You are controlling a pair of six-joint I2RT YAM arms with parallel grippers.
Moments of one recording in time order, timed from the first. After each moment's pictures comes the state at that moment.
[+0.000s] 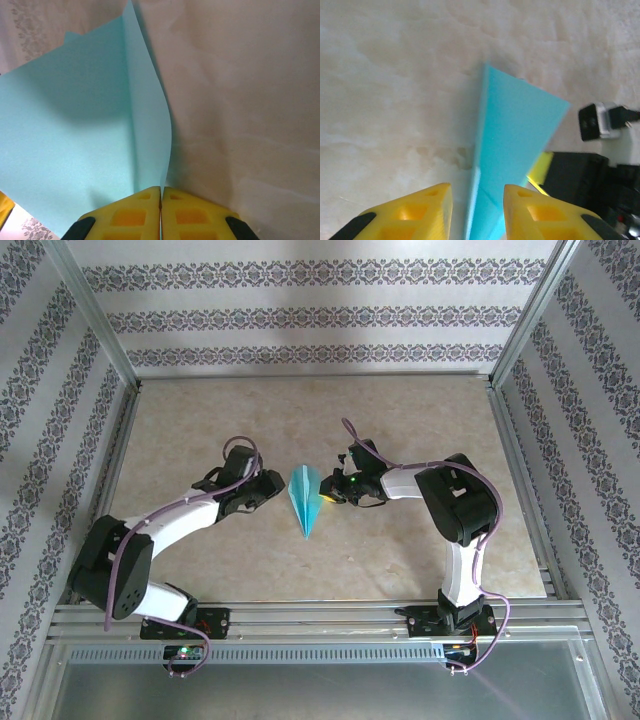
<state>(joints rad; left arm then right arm) -0.46 1.43 0.78 -0.17 0.14 -0.97 0.47 1.96 0.96 0.10 -0.65 0.89</state>
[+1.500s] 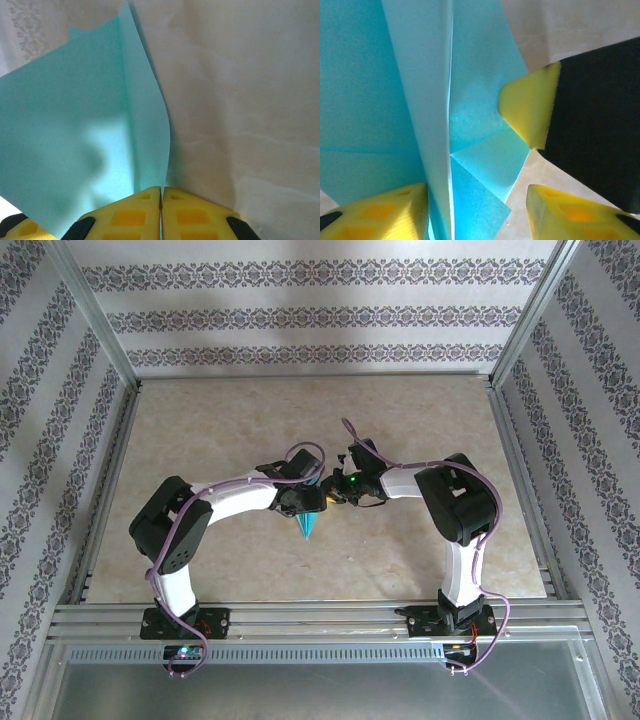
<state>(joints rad) -0.70 1.81 1.13 -0.46 0.05 -0.77 0.47 1.96 0.97 0.08 -0.65 0.89</state>
